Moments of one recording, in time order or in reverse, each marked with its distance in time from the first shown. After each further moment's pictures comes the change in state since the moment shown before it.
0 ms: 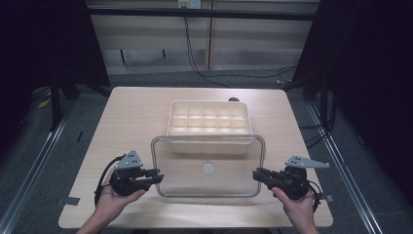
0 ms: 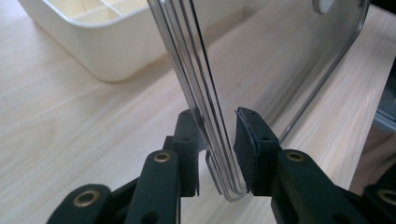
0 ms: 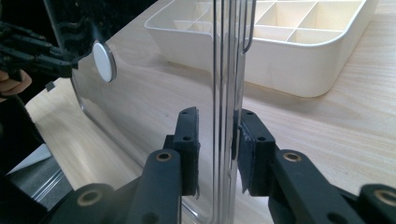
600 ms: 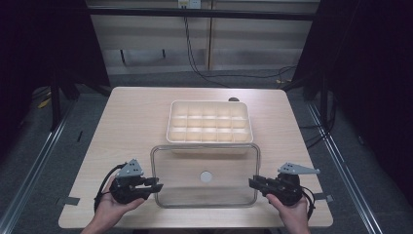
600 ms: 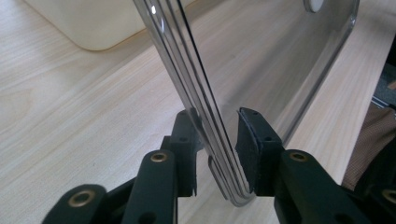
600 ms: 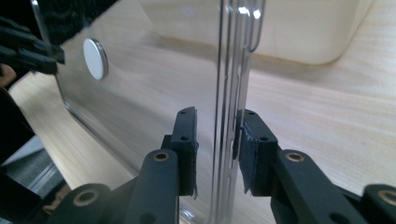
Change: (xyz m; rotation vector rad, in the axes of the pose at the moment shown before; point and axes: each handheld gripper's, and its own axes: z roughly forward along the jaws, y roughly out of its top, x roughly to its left) left arm 0.000 -0.020 0.007 0.040 -0.027 -0.007; right arm 0.000 -0.022 0.015 0.064 -0.018 0.012
